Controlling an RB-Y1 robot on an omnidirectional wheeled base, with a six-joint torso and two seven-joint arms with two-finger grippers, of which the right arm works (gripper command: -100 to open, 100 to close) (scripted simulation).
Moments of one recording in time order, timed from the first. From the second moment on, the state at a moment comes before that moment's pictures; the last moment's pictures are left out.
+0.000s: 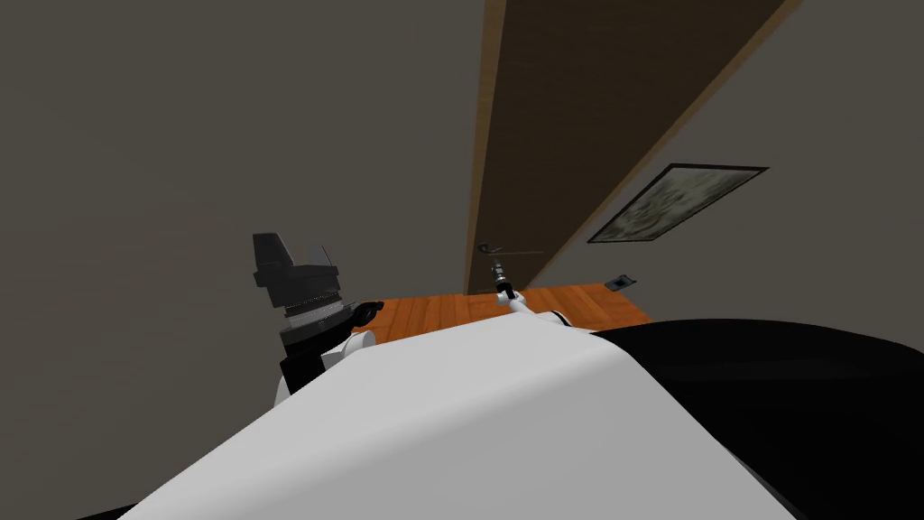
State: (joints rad) arm -0.28 -0.23 -0.12 -0.58 -0.05 -0.70 -0.06
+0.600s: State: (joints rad) arm -0.23 -0.29 -0.12 -0.59 -0.11 -0.71 -0.09
